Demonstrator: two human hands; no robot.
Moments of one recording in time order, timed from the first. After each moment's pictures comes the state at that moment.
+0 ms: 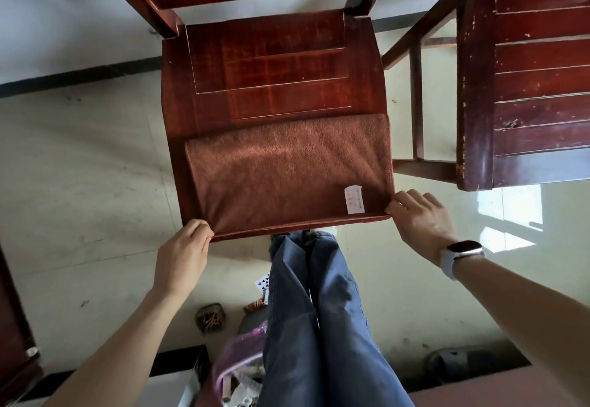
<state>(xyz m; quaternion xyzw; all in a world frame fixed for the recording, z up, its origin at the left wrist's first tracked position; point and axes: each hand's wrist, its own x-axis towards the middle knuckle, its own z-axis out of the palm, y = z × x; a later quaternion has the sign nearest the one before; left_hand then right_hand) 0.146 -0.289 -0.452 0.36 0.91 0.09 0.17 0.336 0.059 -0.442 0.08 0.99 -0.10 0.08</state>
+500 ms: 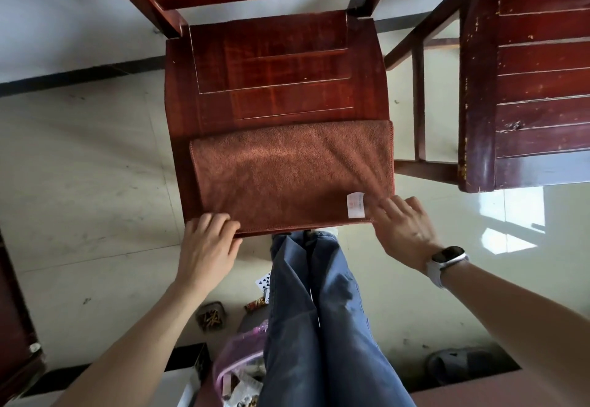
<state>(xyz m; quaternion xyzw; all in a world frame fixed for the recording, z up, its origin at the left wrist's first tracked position) 0.156 -0.259 -0.445 0.43 0.88 0.00 0.19 0.328 0.036 -0.443 0.05 0.99 -0.09 0.09</state>
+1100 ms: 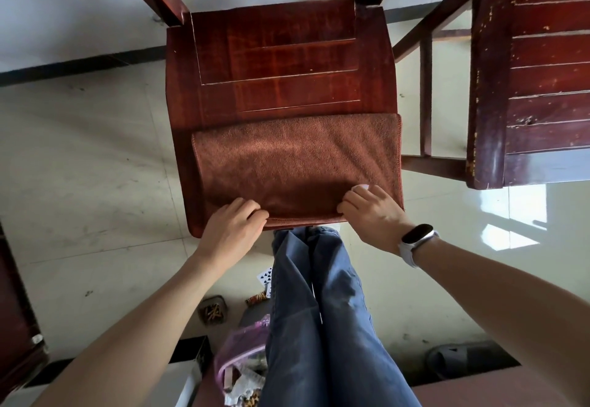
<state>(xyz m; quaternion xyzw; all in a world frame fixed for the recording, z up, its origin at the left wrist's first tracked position) 0.147 -0.224 -0.449 0.52 0.83 0.10 0.19 0.285 0.015 -0.452 -0.08 0.98 -0.13 0.11</state>
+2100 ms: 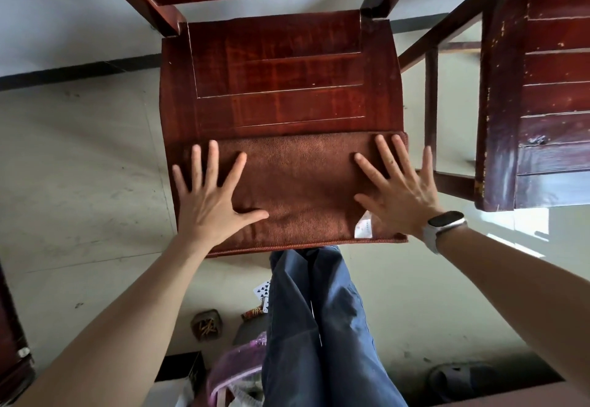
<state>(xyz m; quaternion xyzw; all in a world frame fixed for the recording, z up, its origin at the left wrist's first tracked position) 0.095 -0.209 -0.492 0.34 0.91 -0.03 0.23 0.256 0.066 -0.468 0.12 0.96 -0.05 0.26</state>
